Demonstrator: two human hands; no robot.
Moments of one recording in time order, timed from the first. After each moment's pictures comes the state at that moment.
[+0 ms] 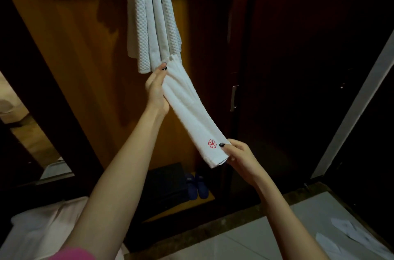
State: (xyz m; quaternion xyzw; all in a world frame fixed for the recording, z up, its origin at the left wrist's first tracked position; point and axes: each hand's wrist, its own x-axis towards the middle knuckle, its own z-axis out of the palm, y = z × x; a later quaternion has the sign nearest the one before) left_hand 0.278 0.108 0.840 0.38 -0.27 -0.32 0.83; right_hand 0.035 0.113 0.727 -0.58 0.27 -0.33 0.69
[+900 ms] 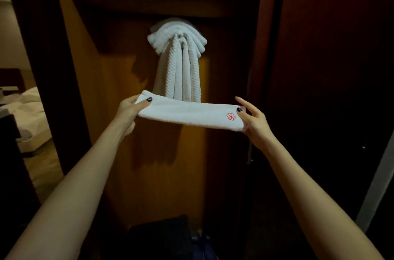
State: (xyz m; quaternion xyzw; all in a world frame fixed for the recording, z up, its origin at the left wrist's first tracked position) left_hand 0.423 0.152 0.918 0.55 -0.38 -0.17 0.72; right_hand 0.111 0.016 0.903 -0.63 0.20 -0.47 0.58
